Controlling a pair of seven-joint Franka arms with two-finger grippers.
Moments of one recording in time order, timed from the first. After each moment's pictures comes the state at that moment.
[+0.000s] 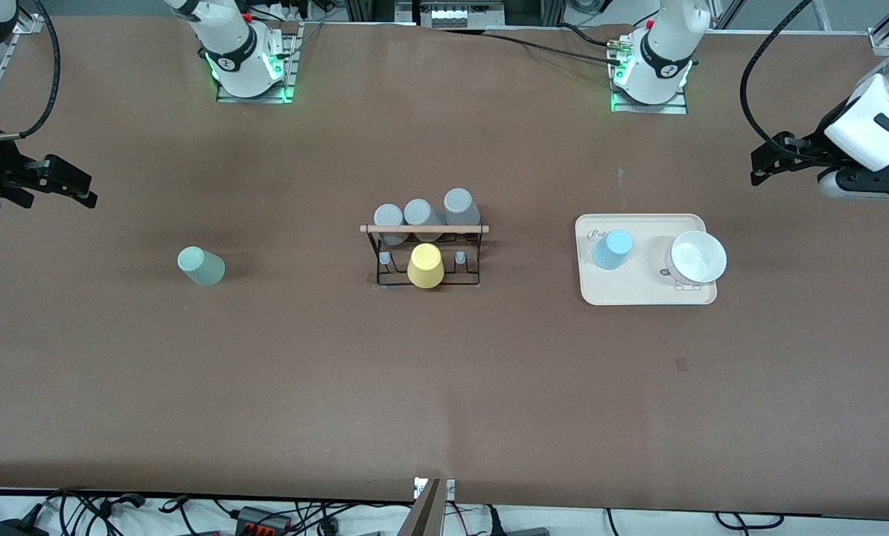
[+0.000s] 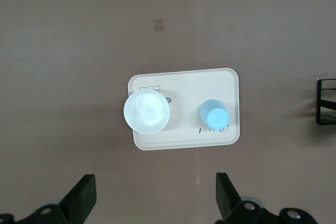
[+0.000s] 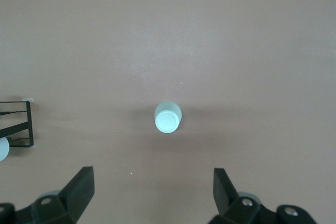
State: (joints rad) left arm -0.02 -0.03 -0.04 -1.66 0.02 1.57 -0.02; right arm -0.03 0.01 -0.01 -1.66 0.01 1.70 -0.04
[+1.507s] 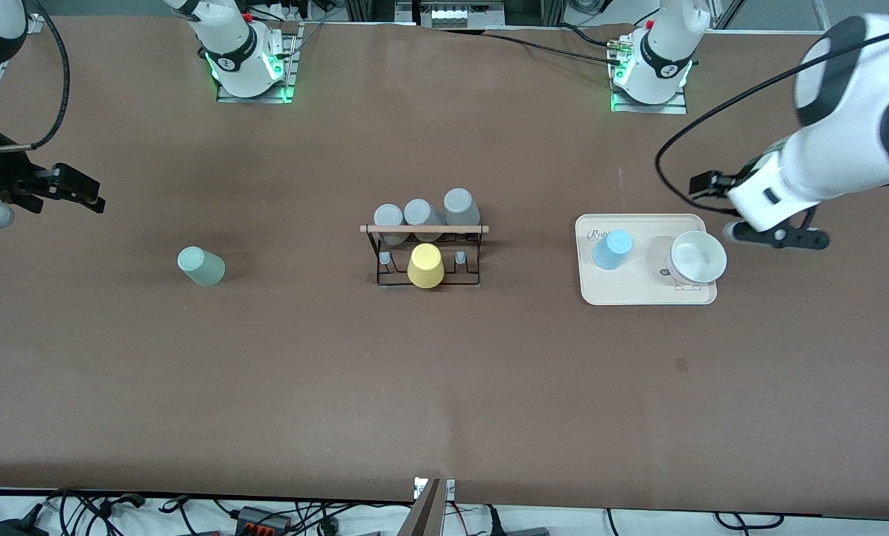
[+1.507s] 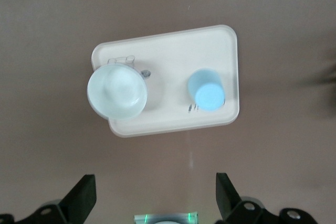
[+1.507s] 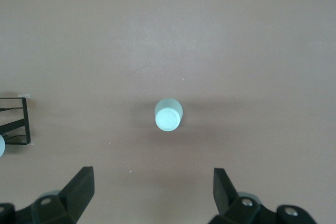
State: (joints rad) left arm -0.05 0.11 -0.11 -1.77 0.01 1.66 -0.05; right arm -0.02 0.05 -0.01 -1.66 0.01 1.70 -0.04
